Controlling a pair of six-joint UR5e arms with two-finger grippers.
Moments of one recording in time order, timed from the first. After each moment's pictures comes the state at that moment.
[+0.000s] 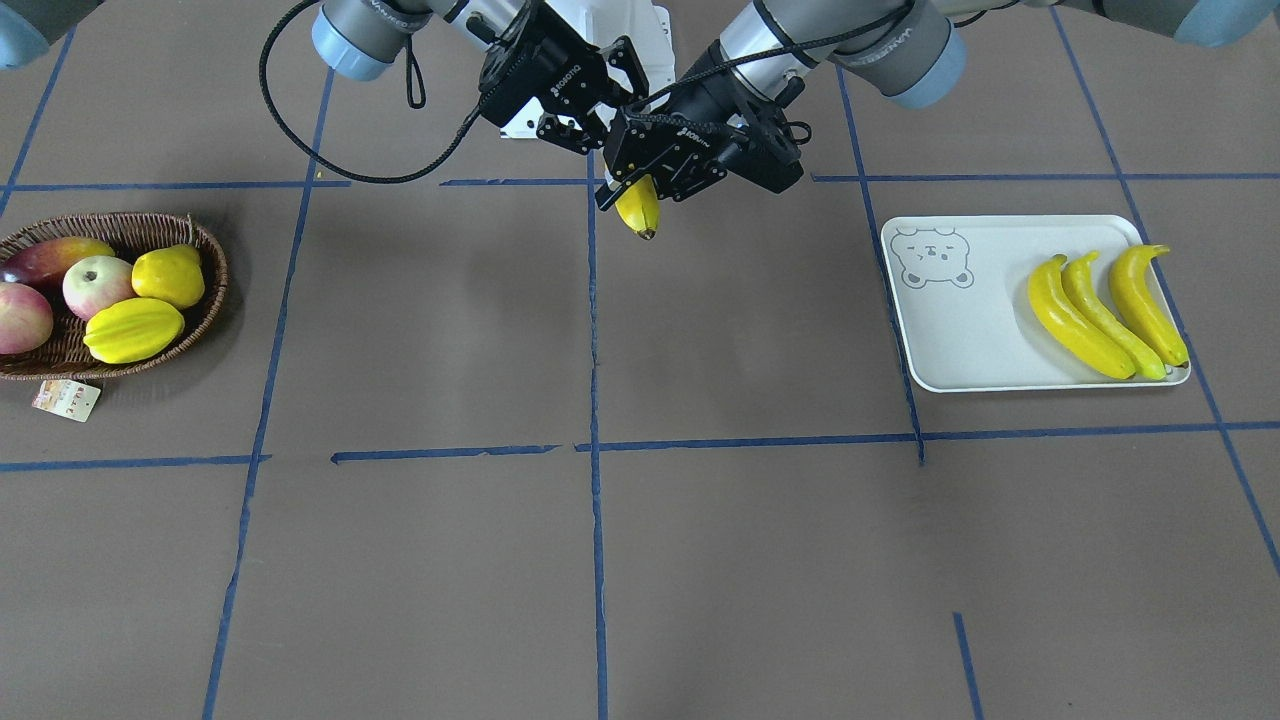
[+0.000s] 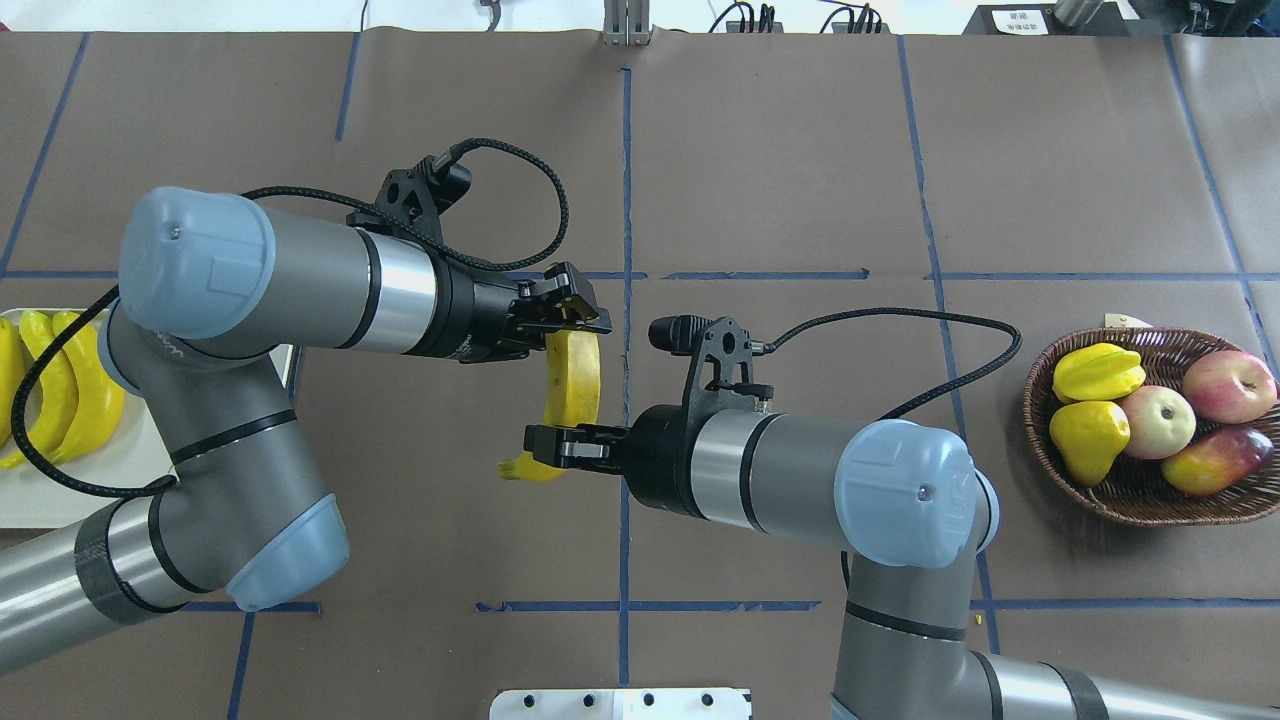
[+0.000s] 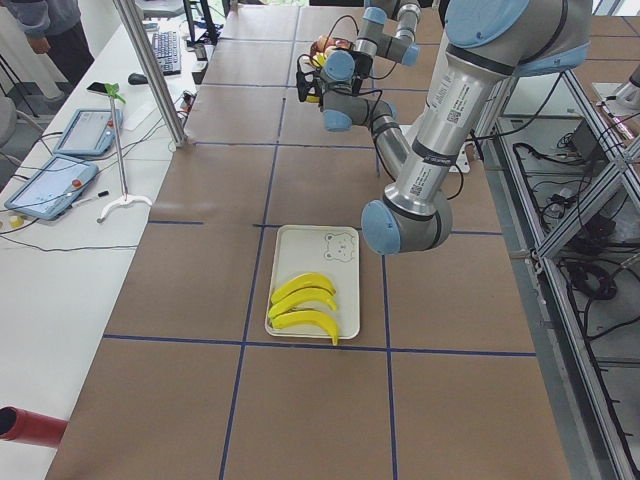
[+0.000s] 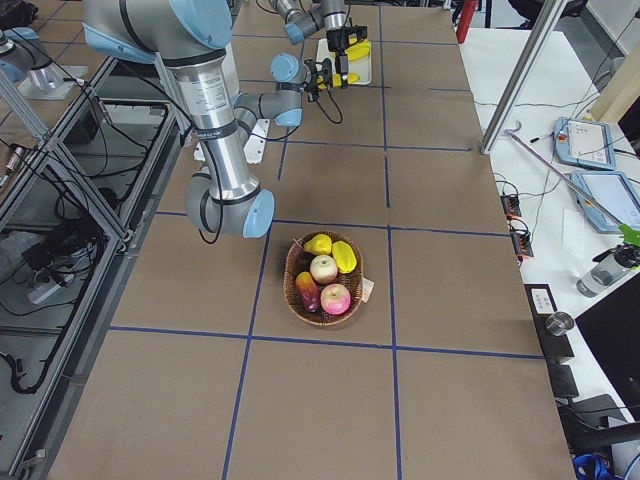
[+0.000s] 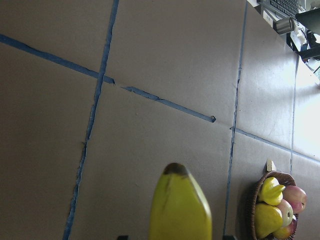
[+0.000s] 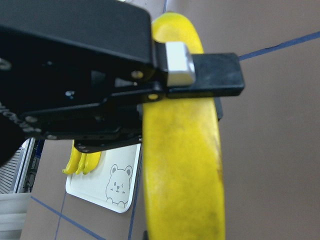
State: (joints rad) left arm -0.58 -2.10 -1.87 -2.23 -1.93 -1.67; right arm 0.30 -1.07 1.89 -0.77 1.59 1.44
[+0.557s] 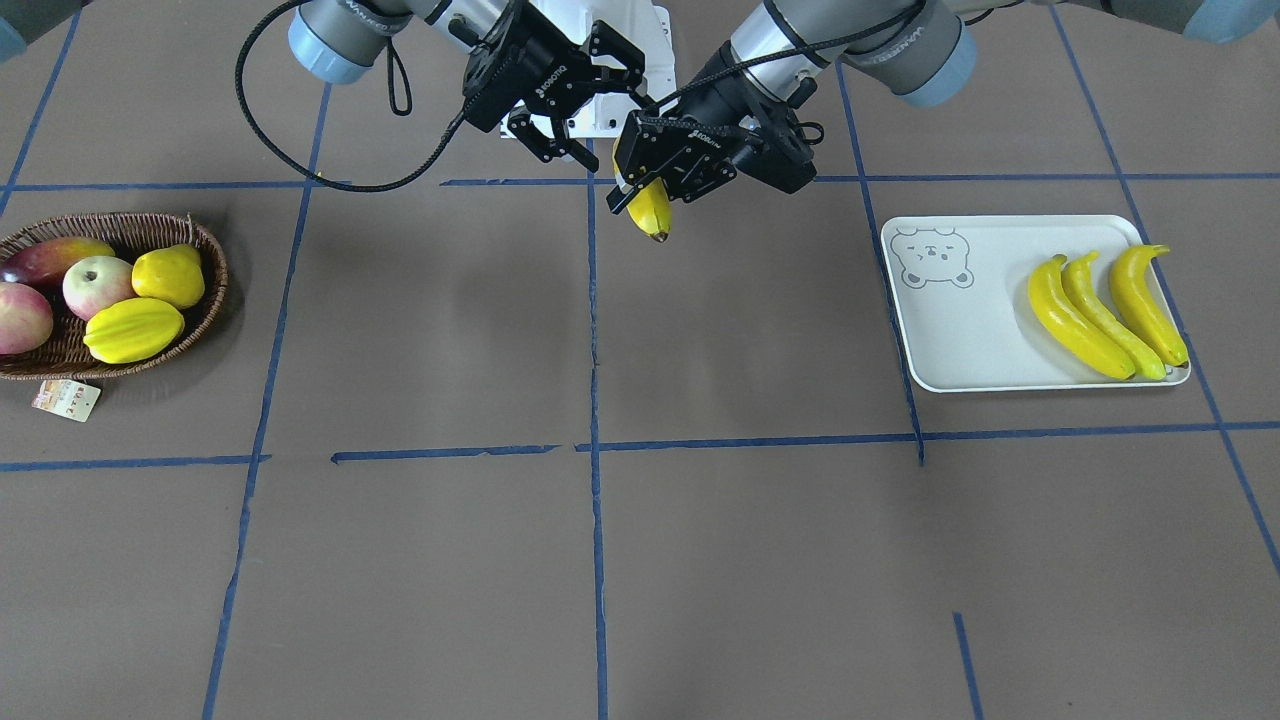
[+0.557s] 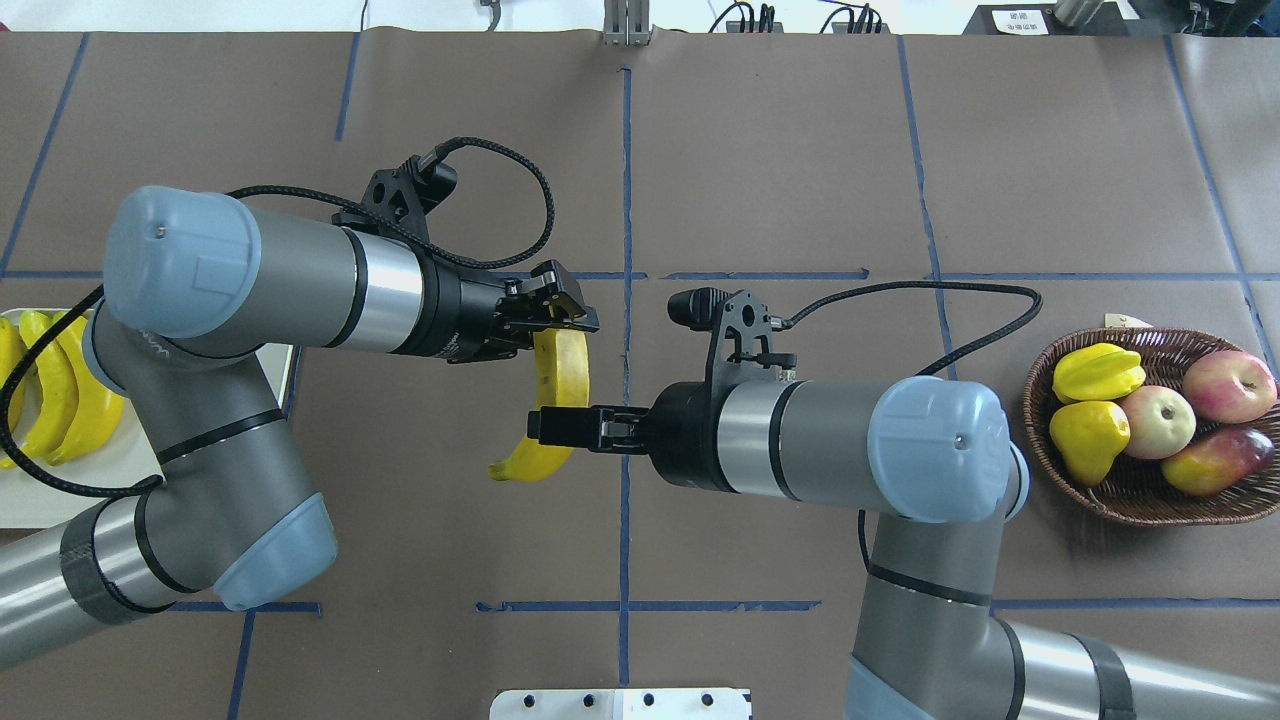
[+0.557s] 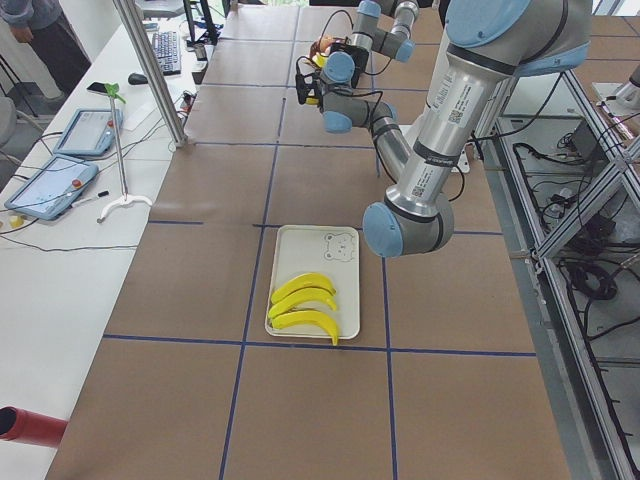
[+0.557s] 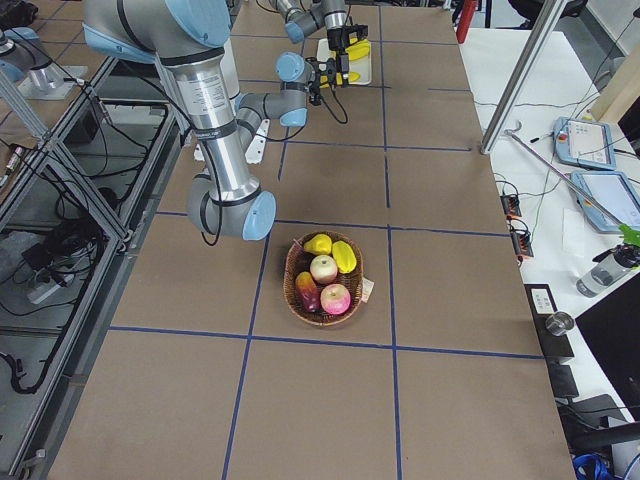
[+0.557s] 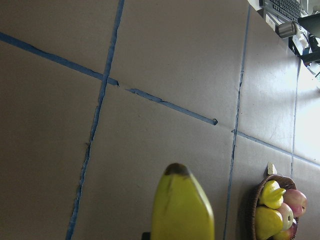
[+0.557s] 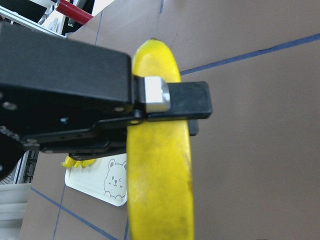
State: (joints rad) left arm -0.59 -2.07 -1.89 -2.22 -1.93 -1.68; right arm 0.38 -1.10 1.92 -0.81 1.73 1.44
